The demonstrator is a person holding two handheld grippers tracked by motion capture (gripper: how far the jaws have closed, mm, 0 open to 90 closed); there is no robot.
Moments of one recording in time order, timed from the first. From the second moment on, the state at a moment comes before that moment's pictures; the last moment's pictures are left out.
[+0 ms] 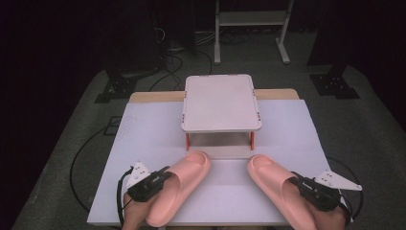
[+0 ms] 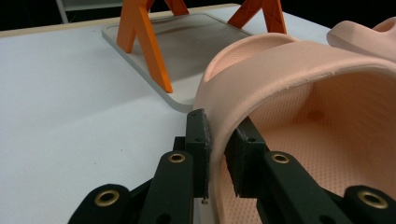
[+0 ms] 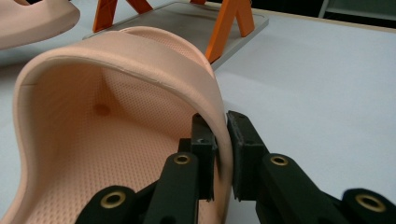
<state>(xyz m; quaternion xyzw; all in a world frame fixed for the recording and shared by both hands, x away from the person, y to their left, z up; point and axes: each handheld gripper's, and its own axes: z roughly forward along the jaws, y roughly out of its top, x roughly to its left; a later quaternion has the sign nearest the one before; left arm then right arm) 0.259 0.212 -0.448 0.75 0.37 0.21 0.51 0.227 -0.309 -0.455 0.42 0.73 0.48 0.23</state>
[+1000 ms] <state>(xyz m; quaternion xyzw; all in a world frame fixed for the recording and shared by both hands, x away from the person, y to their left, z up) 0.256 0.205 -0.435 0.74 0.35 0.18 0.55 0.224 -0.292 -0.436 0.40 0.73 0.51 0.21</state>
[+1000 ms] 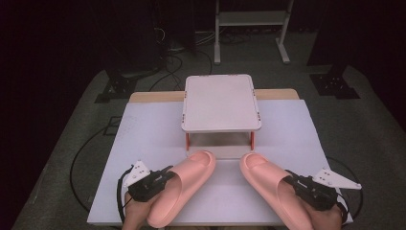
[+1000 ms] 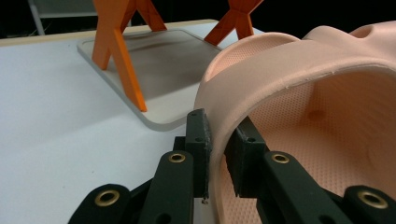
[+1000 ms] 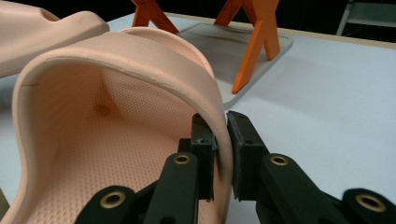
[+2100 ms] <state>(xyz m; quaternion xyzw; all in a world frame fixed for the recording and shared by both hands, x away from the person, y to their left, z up) 0.257 0.193 -0.391 0.73 0.30 0.18 0.58 0.227 -0.257 -0.377 0.35 0.73 0.53 0.23</state>
